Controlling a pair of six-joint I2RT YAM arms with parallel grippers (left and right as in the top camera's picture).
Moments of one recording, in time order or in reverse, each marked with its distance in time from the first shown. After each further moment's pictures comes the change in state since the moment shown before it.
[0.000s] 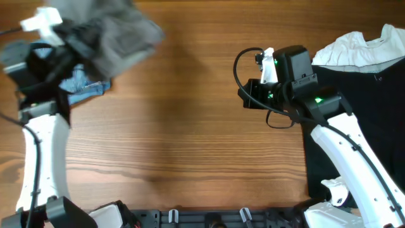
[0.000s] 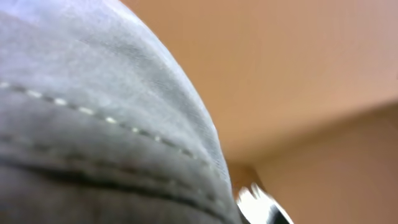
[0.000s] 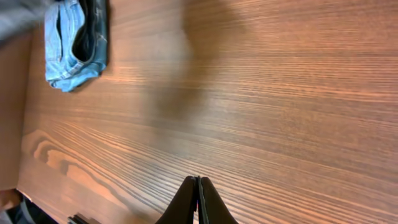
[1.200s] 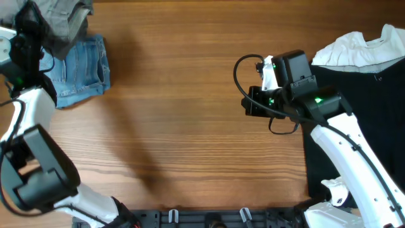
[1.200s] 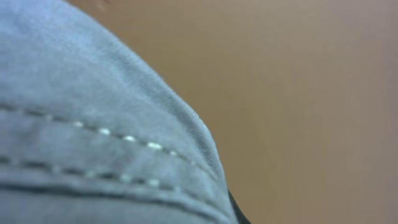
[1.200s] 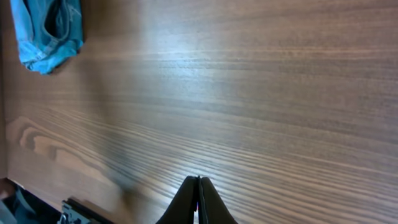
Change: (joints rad) left arm 0.133 0.430 0.132 0.449 -0.443 -0.291; right arm 0.000 0.000 0.000 -0.120 0.007 -0.002
